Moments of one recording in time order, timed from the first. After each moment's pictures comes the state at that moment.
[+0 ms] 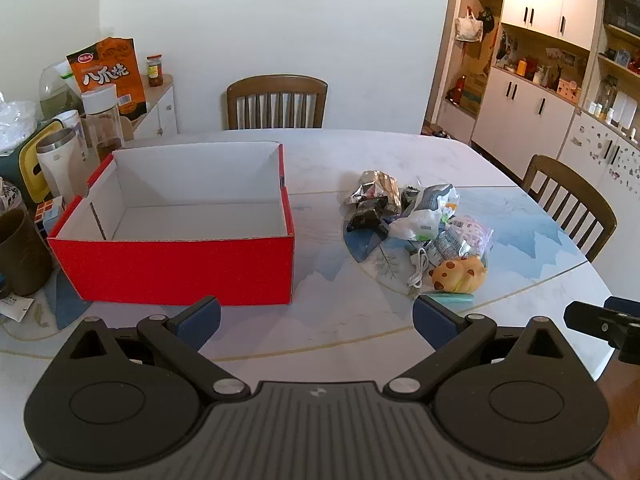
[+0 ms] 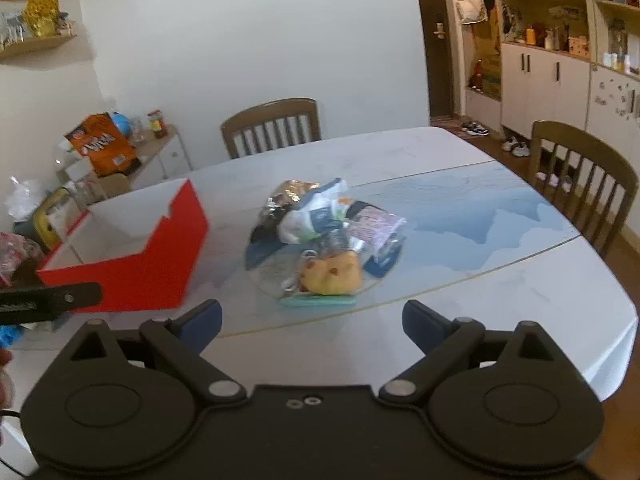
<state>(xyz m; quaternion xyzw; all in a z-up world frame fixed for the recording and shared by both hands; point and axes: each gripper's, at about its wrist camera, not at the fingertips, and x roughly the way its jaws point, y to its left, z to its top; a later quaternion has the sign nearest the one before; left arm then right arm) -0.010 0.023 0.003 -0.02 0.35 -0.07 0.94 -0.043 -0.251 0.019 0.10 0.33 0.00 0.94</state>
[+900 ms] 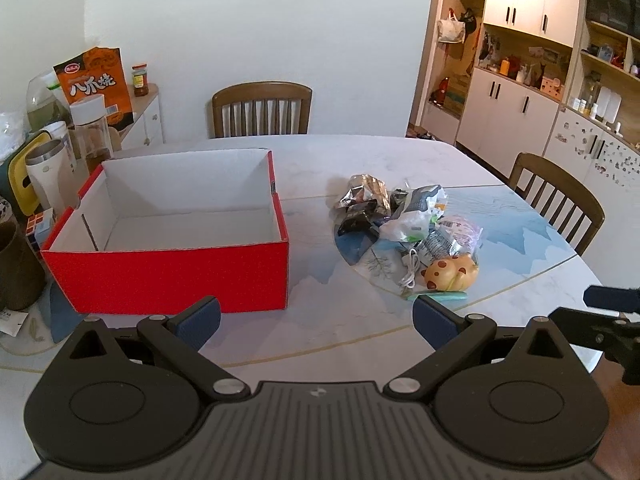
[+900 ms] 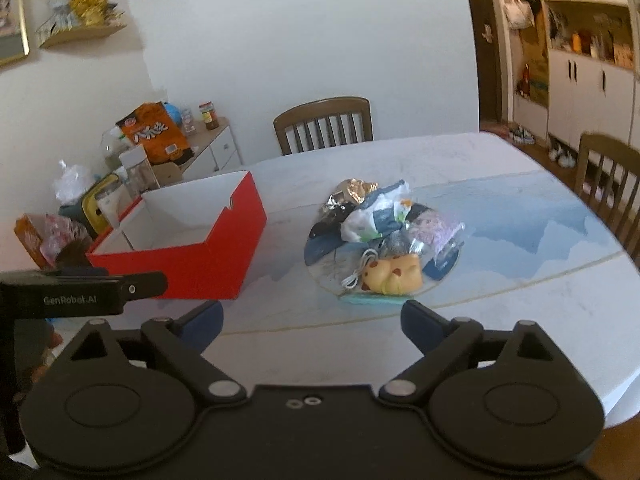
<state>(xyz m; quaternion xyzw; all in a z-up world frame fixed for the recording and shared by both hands) -0.011 0.031 0.004 -0.01 0.34 -0.09 0.94 -0.047 -0.218 0.036 0.09 0.32 0.07 0.94</state>
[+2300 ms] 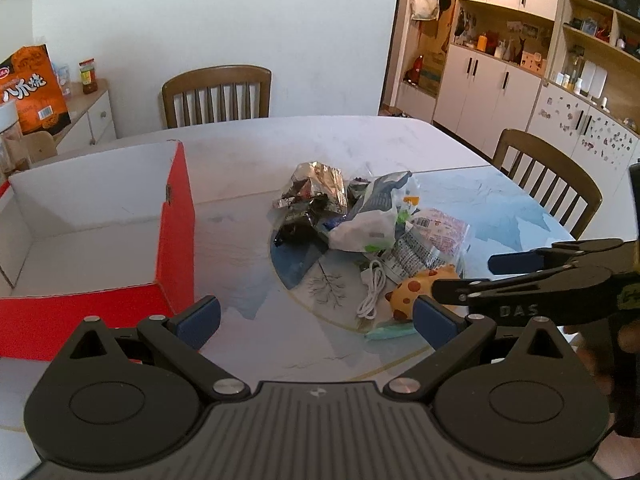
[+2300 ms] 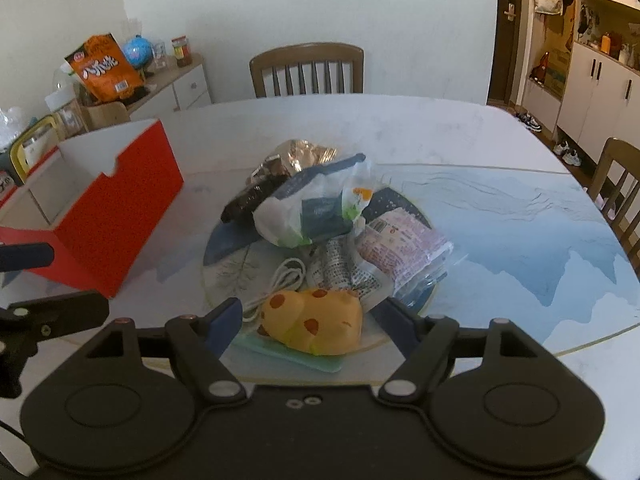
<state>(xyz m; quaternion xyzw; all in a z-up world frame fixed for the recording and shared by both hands) 0.076 -0.050 -0.044 0.01 0.35 -0.13 0.93 0.103 -0.267 -0.039 0.02 0.40 0.08 0.91</state>
